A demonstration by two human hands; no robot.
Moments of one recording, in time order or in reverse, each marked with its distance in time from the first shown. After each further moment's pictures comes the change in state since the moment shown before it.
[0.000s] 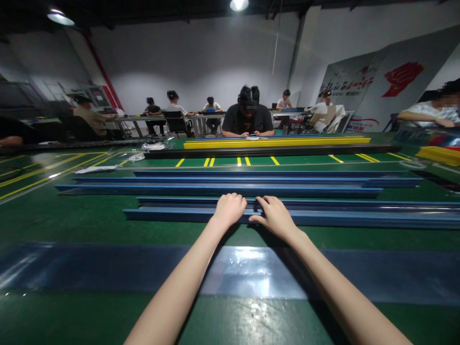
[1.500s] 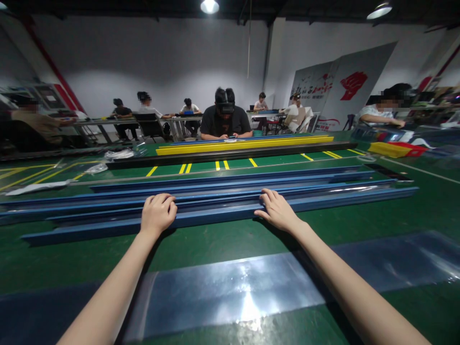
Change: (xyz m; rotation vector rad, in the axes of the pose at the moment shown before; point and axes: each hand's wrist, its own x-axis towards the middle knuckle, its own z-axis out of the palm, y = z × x) left_hand -0.010 -0.125 0.035 0.120 0.616 -0.023; right_hand -0.010 0.086 0.002 -0.213 0.050 0.001
